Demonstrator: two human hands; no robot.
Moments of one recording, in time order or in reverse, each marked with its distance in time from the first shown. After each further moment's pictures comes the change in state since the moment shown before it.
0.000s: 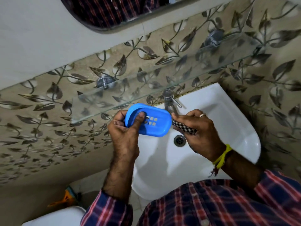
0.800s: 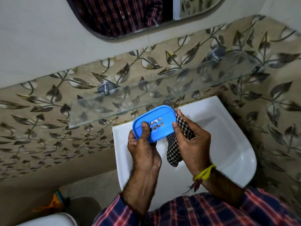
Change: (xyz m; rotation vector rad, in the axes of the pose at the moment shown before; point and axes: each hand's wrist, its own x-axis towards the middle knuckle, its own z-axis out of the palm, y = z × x) left_hand -0.023 -0.022 0.051 -0.578 0.280 -0.368; right_hand 0.012 -0.035 0.026 0.252 0.328 0.500
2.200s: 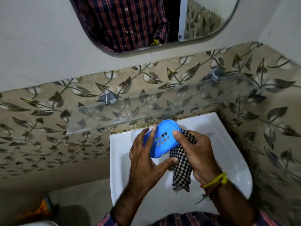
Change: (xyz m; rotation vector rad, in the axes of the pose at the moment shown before) left_hand 0.013 -0.008 -0.039 1.368 -0.509 0.663; right_hand 0.035 -0.018 -0.022 0.322 -0.263 0.505
